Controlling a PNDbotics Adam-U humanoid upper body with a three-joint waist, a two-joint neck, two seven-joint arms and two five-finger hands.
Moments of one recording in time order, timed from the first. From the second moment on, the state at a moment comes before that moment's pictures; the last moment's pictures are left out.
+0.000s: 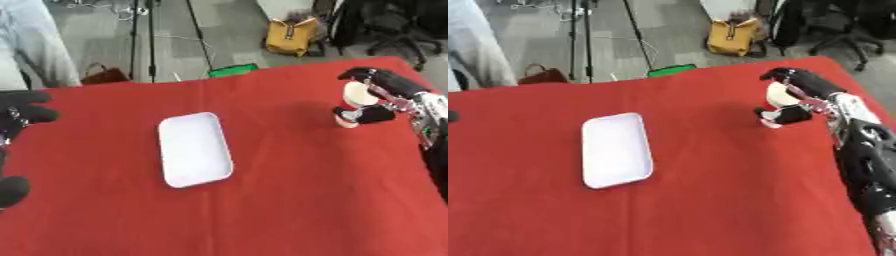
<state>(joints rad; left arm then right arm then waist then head) -0.19 0.34 -0.05 -1.98 0.05 -0.21 -0.16 -0.86 -0.51 -0.23 -0.65 1.27 -0.65 0.03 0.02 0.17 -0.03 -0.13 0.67</state>
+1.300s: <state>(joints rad) -0.19 0.34 -0.05 -1.98 0.05 -0.21 -0.16 -0.91 -0.51 -0.25 -0.55 1.27 -0.55 0.02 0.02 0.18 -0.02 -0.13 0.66</state>
